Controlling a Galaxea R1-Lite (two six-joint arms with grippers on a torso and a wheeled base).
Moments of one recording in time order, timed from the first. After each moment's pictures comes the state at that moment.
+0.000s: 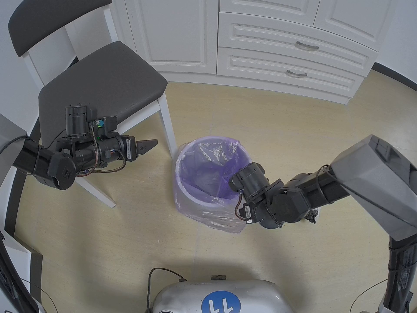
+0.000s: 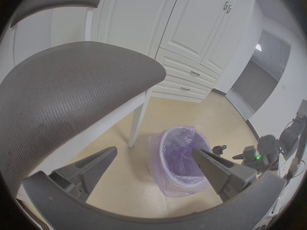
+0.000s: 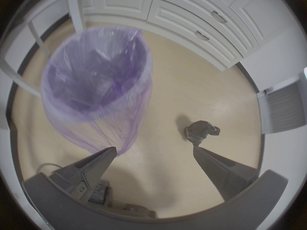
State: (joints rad) left arm -0.18 1.96 -1.09 -0.59 -0.31 -0.02; right arm 0.68 2.27 -1.38 0.08 -0.66 0.38
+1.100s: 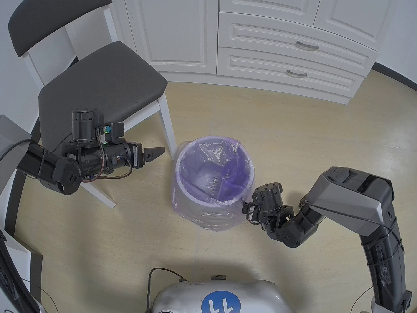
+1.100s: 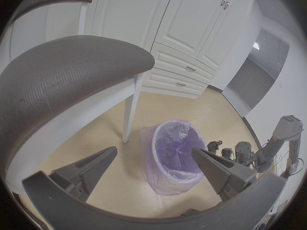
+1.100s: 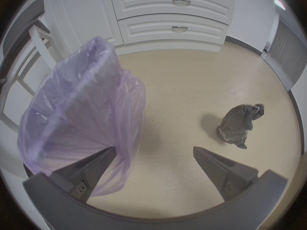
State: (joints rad) left arm -0.22 1.97 -1.07 -0.59 -0.31 -0.02; right arm 0.53 2.51 -1.16 -0.78 -0.48 0.46
